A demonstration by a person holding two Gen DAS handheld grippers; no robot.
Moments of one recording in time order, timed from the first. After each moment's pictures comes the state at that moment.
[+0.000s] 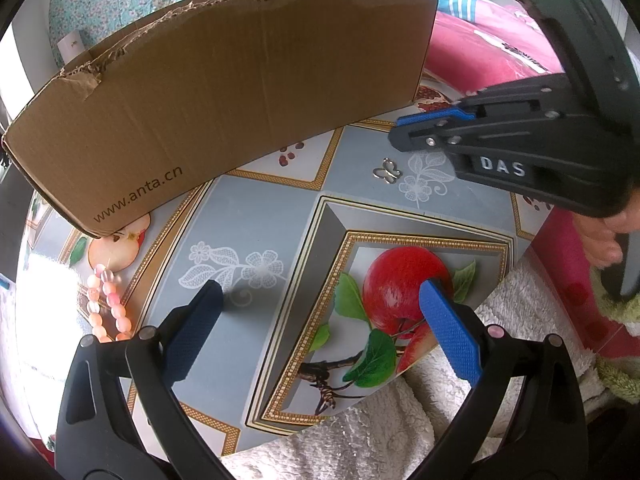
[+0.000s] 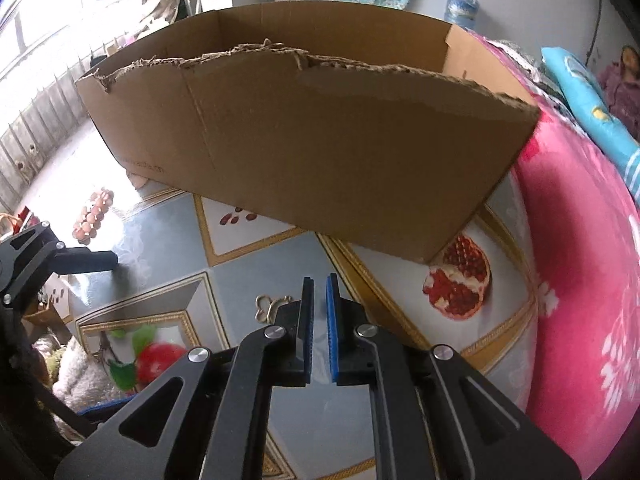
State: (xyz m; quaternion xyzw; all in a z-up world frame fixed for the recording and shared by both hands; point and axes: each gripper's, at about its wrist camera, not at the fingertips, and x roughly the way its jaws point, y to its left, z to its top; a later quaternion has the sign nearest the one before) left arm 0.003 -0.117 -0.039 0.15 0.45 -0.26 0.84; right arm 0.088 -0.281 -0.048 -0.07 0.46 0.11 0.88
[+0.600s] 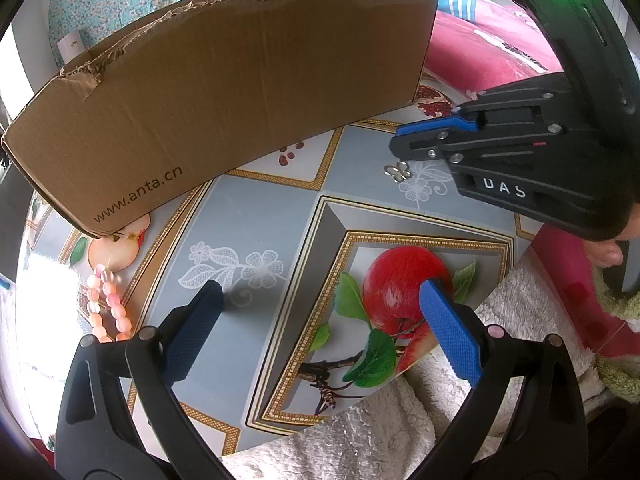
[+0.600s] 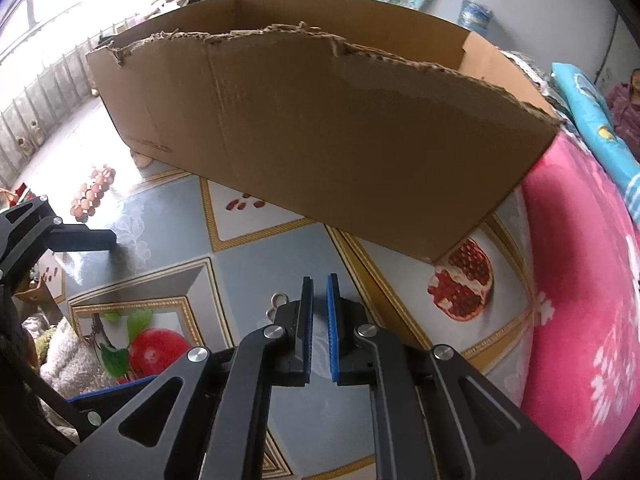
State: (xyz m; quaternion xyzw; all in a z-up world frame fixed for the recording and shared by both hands) left arm 0.004 -0.117 -0.040 0.15 0.45 -0.26 0.84; right arm 0.082 -0.276 -0.053 -0.10 0.46 0.11 0.87
